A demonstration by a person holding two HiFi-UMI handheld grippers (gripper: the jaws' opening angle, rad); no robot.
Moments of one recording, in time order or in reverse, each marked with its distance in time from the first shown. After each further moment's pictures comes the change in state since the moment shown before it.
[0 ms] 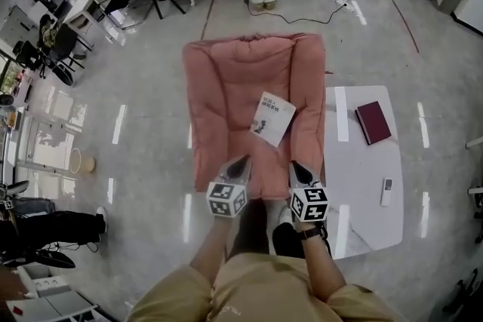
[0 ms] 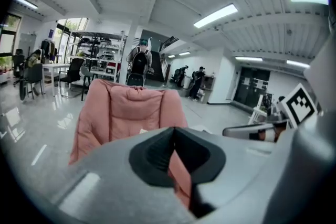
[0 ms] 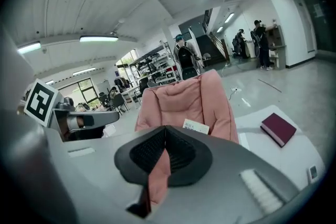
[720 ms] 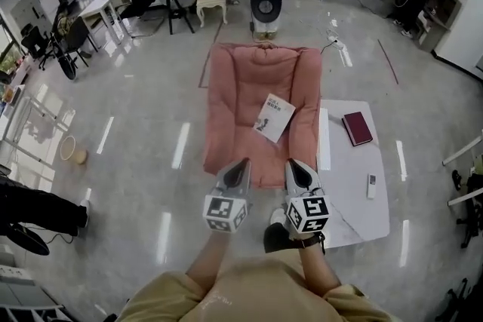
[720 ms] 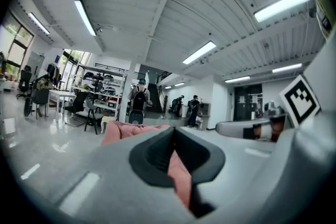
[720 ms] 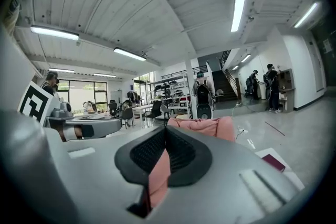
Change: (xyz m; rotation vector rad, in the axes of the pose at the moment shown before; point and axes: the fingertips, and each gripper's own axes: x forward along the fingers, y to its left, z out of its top) left arm -0.286 -0.084 0.032 0.094 -0.362 0.014; right arm -0.208 0.217 0.022 -0.288 -0.300 0.043
